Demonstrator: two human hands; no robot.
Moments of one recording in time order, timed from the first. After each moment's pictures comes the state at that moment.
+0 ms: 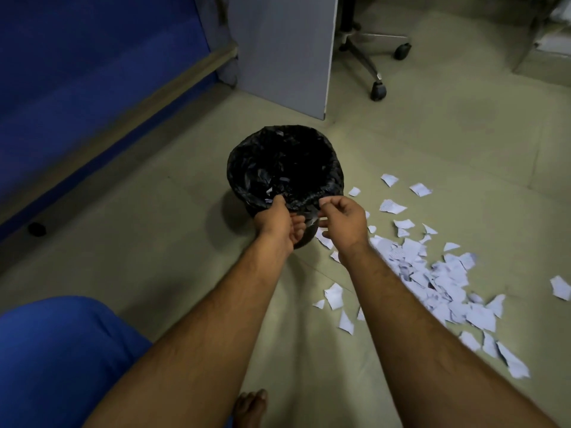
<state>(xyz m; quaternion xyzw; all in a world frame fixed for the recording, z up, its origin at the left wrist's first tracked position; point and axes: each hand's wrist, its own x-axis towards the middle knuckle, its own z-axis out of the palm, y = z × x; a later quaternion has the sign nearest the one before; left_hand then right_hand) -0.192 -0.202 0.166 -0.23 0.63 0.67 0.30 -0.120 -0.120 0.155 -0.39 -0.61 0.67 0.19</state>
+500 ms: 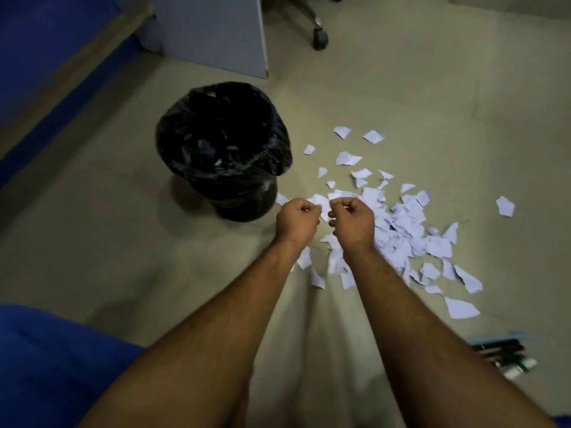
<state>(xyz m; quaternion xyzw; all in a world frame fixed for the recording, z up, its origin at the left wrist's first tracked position) -0.101 -0.156 0.088 0.10 0.80 0.48 0.33 -0.021 -0.090 0.085 -0.54 -0.55 0.60 0.23</state>
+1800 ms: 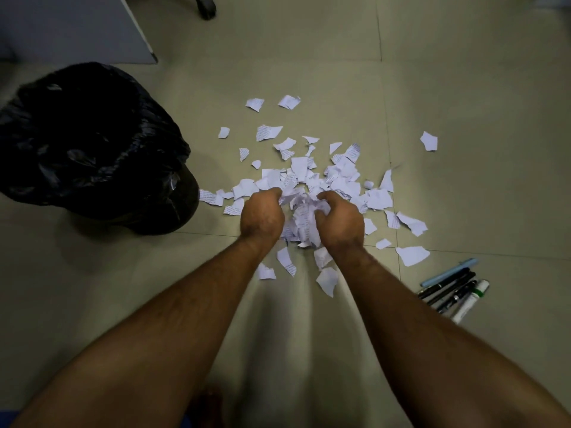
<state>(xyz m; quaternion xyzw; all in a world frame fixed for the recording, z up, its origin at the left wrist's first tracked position) -0.059 -0.095 0.023 0.44 0.88 0.12 0.15 0.081 -0.045 0.004 -0.58 -0.74 0.30 0.17</state>
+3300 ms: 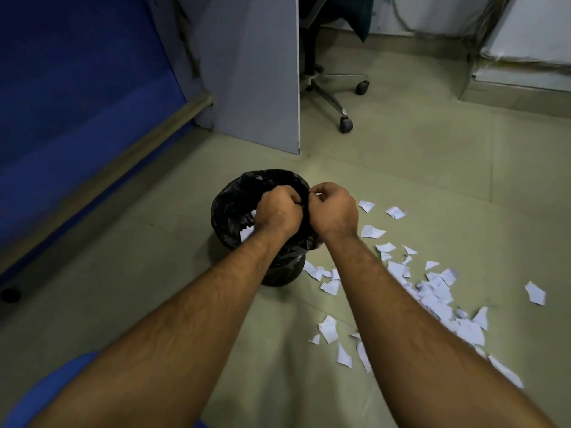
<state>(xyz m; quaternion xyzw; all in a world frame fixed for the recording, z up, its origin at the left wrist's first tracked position) -0.238 -0.153 0.230 0.25 0.92 0.29 0.08 -0.170 -0.076 0.218 -0.45 -0.76 0.42 0.23</state>
